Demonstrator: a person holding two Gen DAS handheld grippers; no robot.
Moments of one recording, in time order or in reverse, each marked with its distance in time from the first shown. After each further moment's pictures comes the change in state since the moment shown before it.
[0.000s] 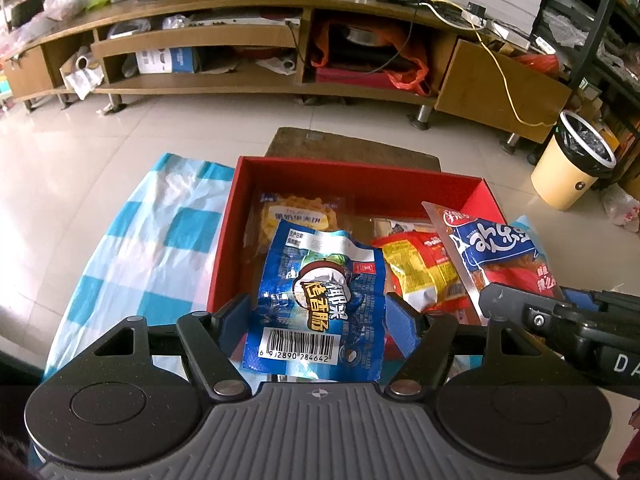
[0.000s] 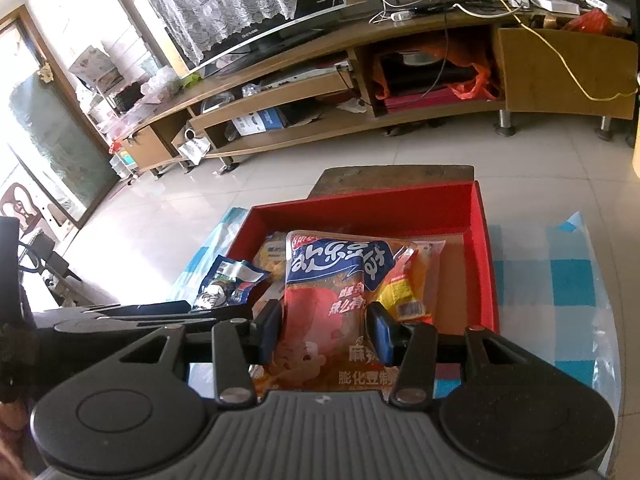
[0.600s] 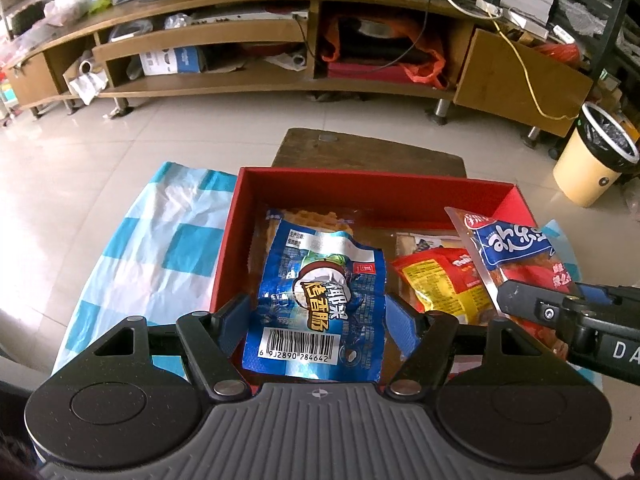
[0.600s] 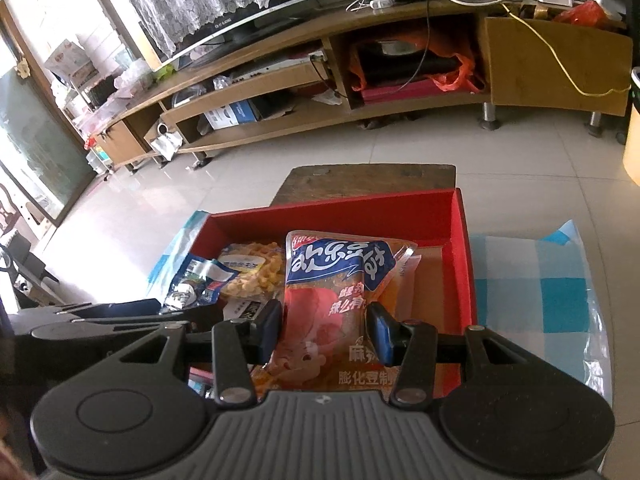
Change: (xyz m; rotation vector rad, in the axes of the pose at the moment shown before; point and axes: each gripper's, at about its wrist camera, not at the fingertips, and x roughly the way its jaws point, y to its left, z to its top) left arm 0.036 -0.002 0.019 0.021 0.020 0.061; right arm 0.035 -0.016 0.020 0.005 0.041 -0.063
